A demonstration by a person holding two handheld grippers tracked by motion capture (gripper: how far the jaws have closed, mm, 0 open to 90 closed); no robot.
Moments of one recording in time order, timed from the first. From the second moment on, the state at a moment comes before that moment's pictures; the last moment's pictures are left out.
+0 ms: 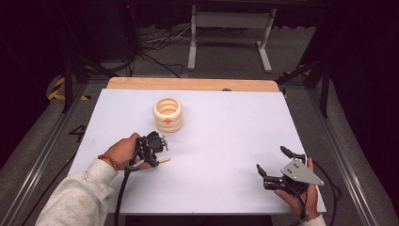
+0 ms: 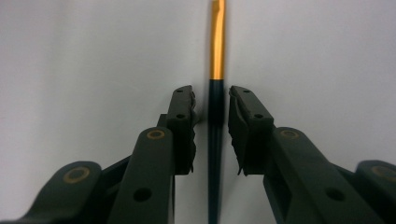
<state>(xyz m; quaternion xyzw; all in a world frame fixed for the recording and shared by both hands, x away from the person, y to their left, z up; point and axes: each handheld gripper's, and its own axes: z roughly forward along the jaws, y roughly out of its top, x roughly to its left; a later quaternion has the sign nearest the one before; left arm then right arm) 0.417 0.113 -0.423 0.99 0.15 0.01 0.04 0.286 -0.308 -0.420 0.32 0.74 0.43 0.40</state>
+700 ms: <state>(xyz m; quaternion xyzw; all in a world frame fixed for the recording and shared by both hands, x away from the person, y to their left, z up) 0.411 0.115 -0.421 0.99 0.16 0.03 0.04 0.284 -0.312 -0.418 0.33 0.73 0.43 0.42</state>
